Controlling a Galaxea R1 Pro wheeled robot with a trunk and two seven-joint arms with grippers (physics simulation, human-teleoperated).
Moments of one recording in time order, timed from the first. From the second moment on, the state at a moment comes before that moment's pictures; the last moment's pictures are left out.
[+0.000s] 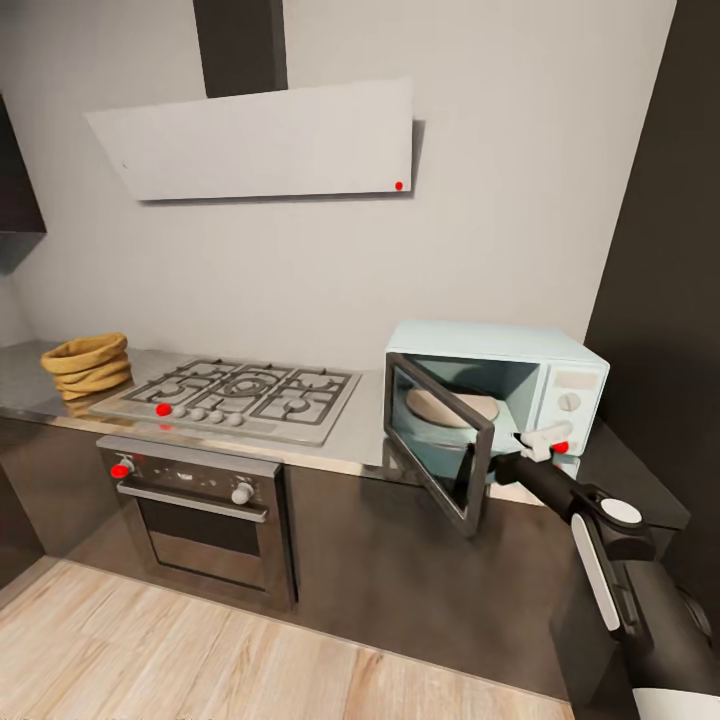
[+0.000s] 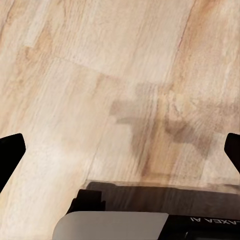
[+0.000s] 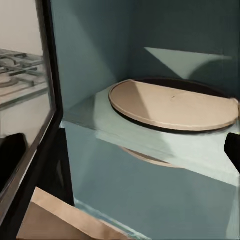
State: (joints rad) left arm -0.09 -0.04 0.10 -0.25 0.02 -0.20 0.00; right arm -0.46 -0.14 -0.13 -1.48 -0.01 0.41 0.44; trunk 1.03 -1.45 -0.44
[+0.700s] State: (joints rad) left arm -0.09 -0.04 0.10 -0.25 0.02 -0.20 0.00; right arm -0.46 -0.12 -0.06 -1.48 -0.01 0.42 0.36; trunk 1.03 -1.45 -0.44
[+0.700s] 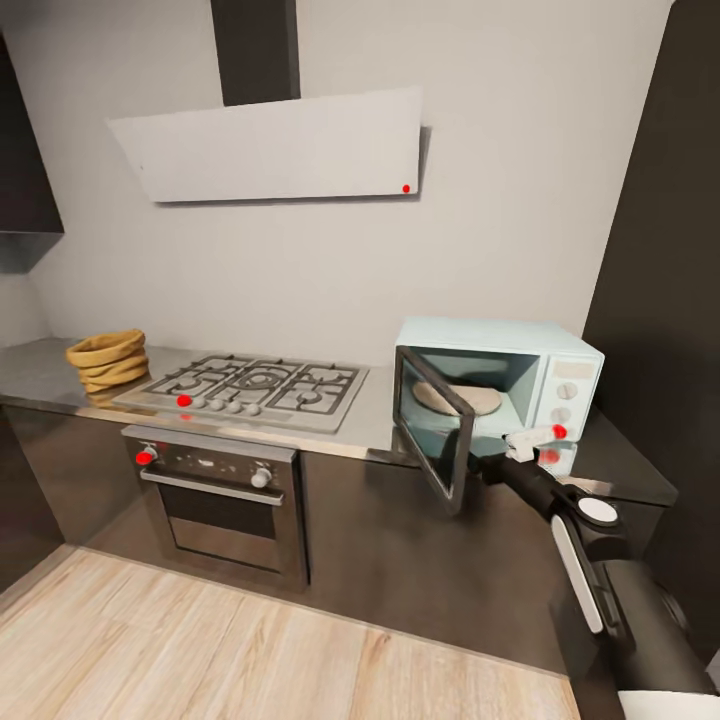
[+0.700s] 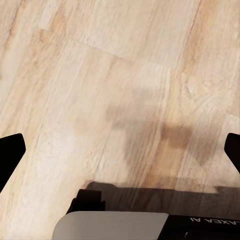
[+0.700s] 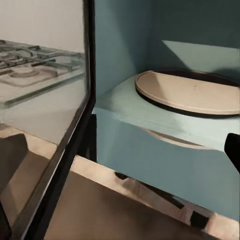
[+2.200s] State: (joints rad) left arm -0.09 -0.04 0.10 -0.25 0.02 -0.20 0.00; right arm -0.45 -0.03 0.18 -1.48 -0.01 0.43 0.11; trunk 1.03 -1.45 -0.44
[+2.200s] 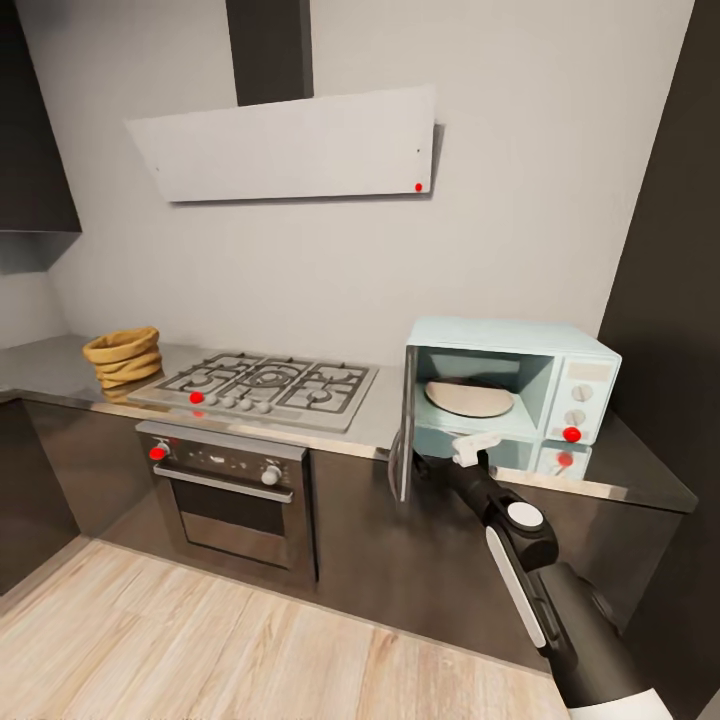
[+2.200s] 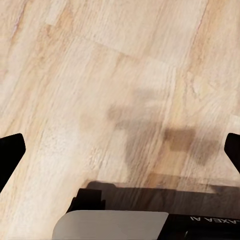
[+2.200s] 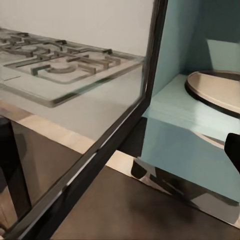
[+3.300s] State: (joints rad) left arm -0.09 -0.04 0.10 -0.25 0.02 -0.20 0.00; right arm -0.46 -0.03 0.18 -1.48 -0.01 0.43 0.11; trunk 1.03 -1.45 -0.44
